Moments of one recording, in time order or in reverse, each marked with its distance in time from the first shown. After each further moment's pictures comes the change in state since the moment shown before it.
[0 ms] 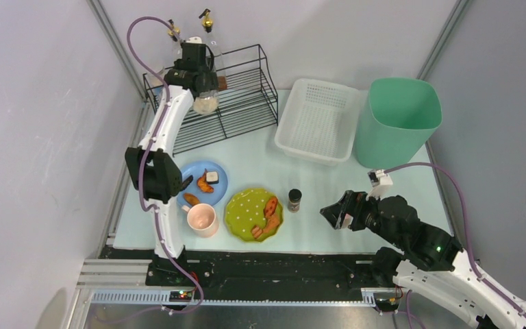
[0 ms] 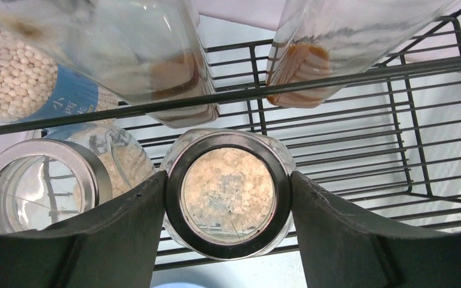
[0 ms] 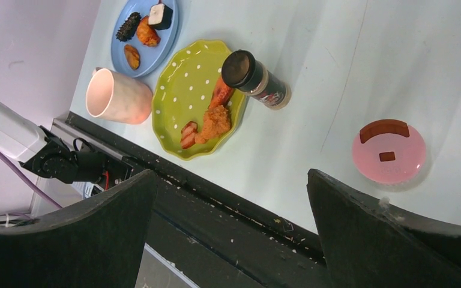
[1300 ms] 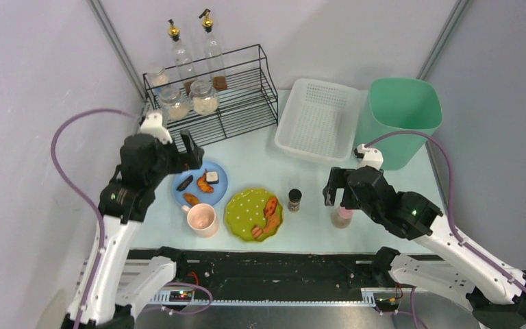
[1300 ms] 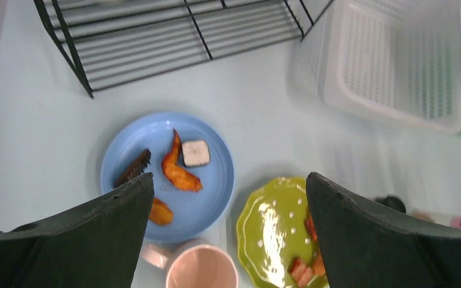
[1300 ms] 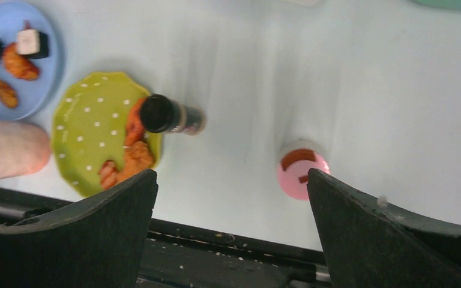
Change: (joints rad) left arm -0.039 -1.192 -1.006 0.007 0.277 -0.053; right arm -0.016 0.401 0.291 -0.153 0.238 -0.059
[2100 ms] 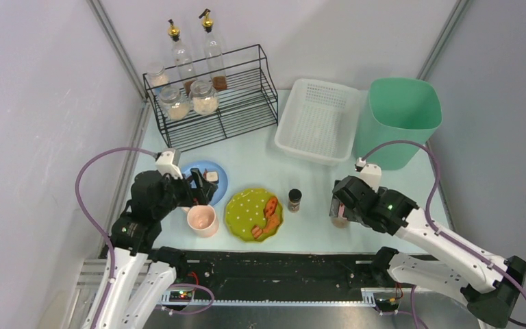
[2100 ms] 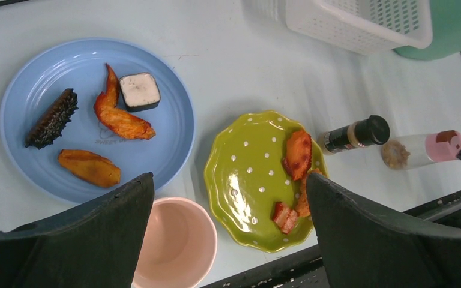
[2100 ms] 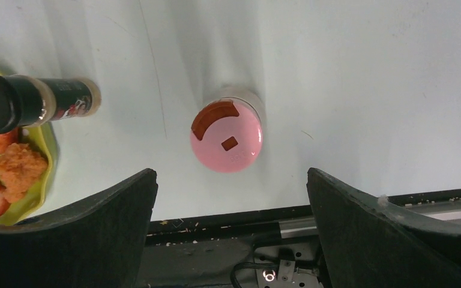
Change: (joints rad) left arm -0.003 -0.344 -0.444 0.047 0.236 -0.047; right arm -0.023 0.084 -0.112 -0.211 0.089 0.225
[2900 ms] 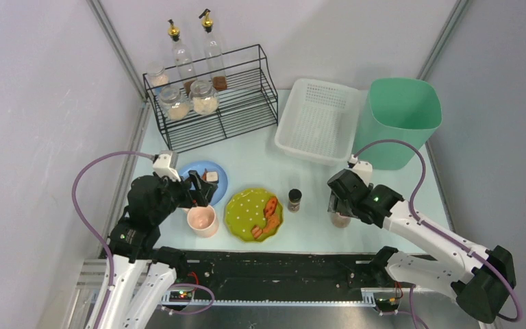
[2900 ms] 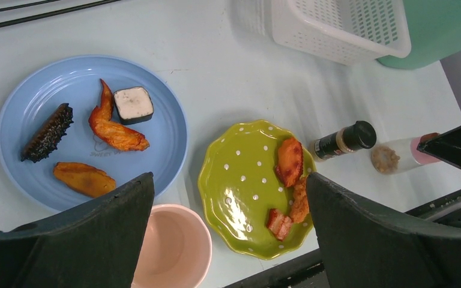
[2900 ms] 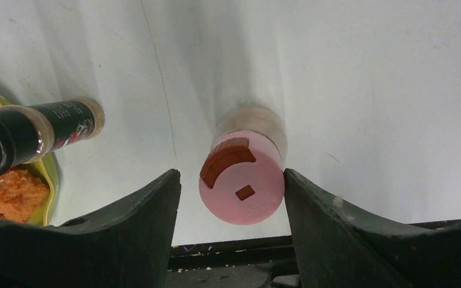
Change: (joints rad) left arm 0.000 -0.064 -0.022 0.042 0.021 -0.007; right arm -0.097 0.105 -0.076 0.193 -0.073 -0.065
